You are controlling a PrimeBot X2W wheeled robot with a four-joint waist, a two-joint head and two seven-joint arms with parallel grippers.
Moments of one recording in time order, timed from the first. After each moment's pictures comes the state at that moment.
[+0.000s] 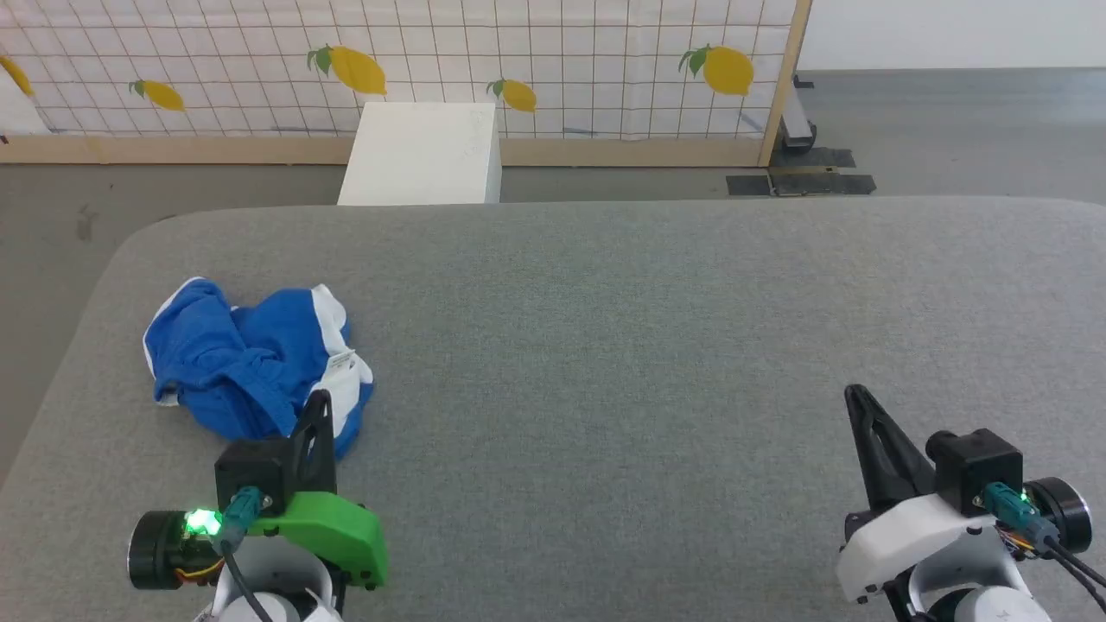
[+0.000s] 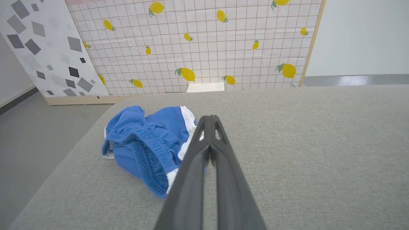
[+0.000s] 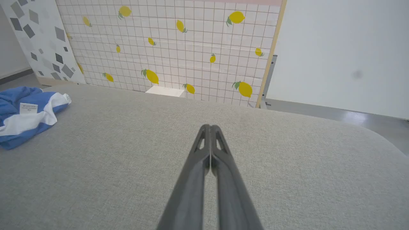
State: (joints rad) left arm -0.01 0.05 0.00 0.00 -0.01 -0.01 0.00; right arm 0.02 -0.05 0.00 0.01 0.01 0.13 0.00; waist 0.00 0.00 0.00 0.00
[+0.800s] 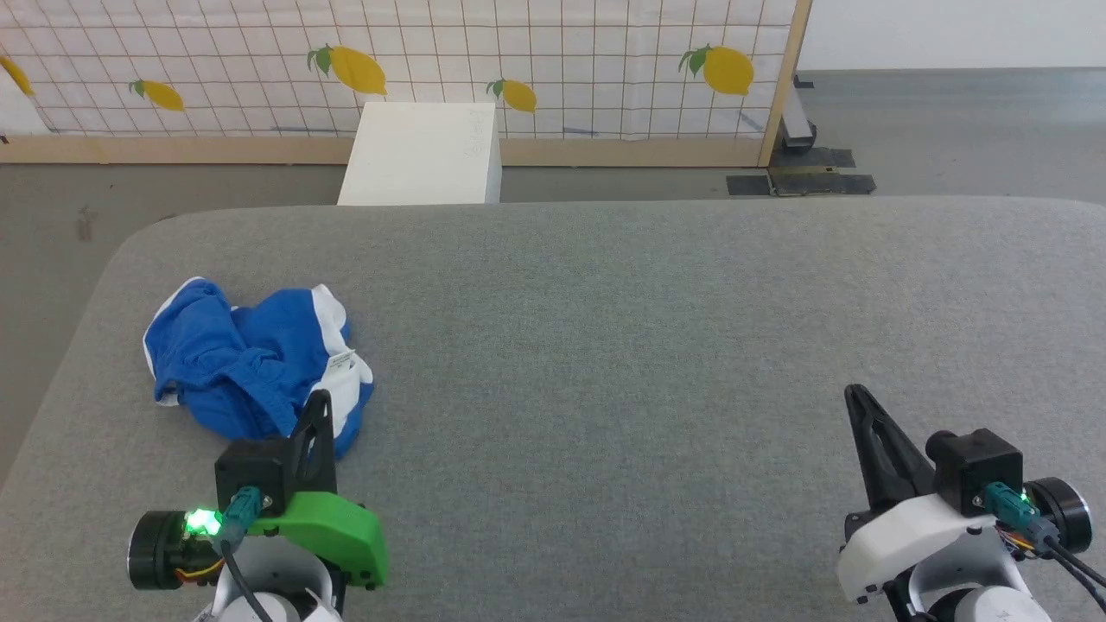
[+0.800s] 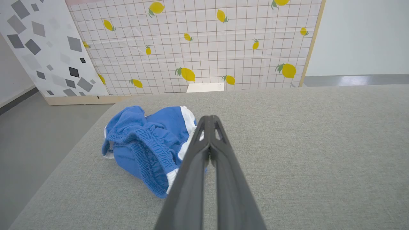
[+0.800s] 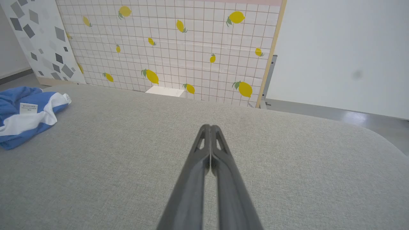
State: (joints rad) left arm -0.01 0.05 0.00 0.00 -0.01 -0.01 0.00; right arm 0.02 -0.05 0.00 0.01 0.01 0.13 0.00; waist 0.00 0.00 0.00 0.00
